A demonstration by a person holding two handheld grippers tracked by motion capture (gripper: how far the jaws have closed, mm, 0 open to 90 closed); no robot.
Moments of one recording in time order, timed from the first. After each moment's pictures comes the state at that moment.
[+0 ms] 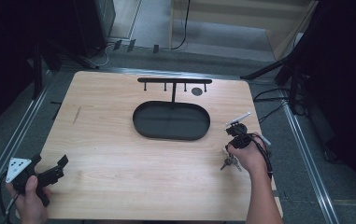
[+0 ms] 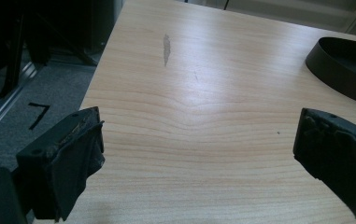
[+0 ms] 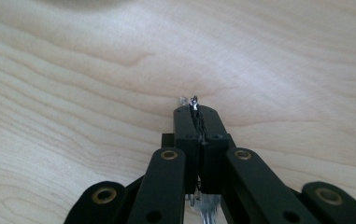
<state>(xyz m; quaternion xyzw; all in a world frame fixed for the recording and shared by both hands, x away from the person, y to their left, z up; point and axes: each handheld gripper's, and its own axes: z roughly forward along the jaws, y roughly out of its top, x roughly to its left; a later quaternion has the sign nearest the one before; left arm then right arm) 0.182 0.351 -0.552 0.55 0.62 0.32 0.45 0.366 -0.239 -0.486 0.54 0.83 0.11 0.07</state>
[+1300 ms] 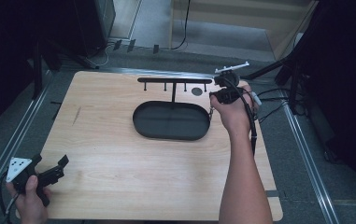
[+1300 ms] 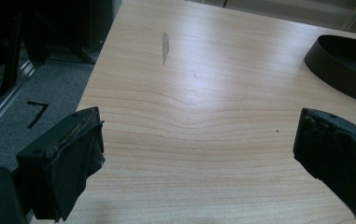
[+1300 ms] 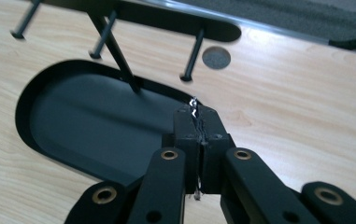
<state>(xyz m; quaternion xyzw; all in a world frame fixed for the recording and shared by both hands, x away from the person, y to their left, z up) 0.183 0.351 -0.552 0.55 0.62 0.32 0.45 0.403 -0.160 -0.340 0.53 0.77 0.29 0.19</state>
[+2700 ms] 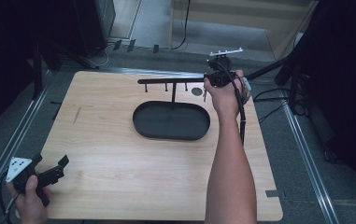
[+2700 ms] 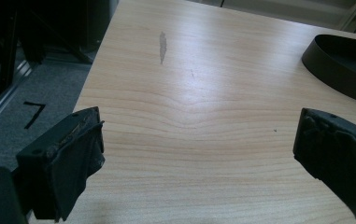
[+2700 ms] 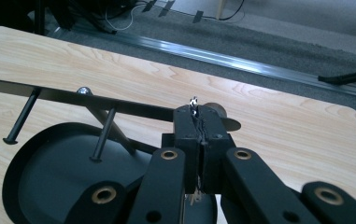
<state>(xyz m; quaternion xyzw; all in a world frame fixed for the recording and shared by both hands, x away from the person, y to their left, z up) 0.183 0.352 -0.553 0.56 0.62 0.32 0.45 0.447 -0.142 -0.335 0.53 0.74 0.34 0.23</state>
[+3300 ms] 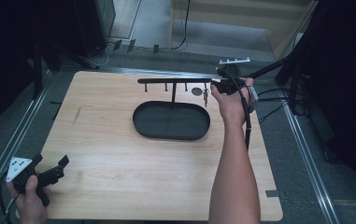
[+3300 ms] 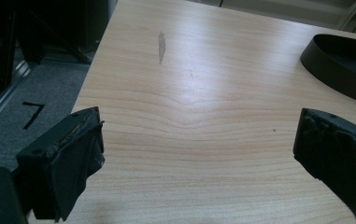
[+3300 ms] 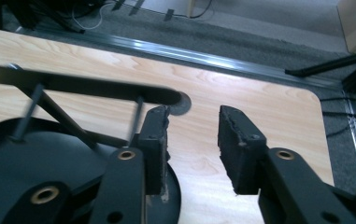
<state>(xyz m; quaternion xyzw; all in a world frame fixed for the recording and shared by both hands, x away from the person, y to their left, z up) 0.183 0.351 -0.552 0.56 0.62 0.32 0.45 0.440 -0.169 -0.355 0.55 0.72 0.31 0.27</state>
